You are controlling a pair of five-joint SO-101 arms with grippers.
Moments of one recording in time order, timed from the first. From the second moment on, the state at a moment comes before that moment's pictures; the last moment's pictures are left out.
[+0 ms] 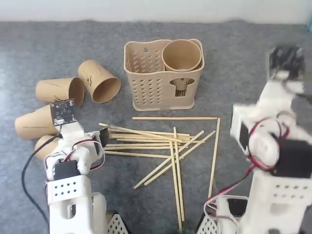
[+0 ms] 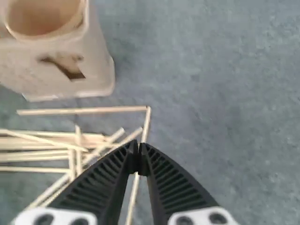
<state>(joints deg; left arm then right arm) -19.1 -63.4 79.3 50.4 6.5 1.2 -45.5 7.5 97.7 1.5</state>
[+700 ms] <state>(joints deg) -37.3 -63.4 67.3 68.5 -14.8 6.6 -53.2 71.0 56.1 1.2</state>
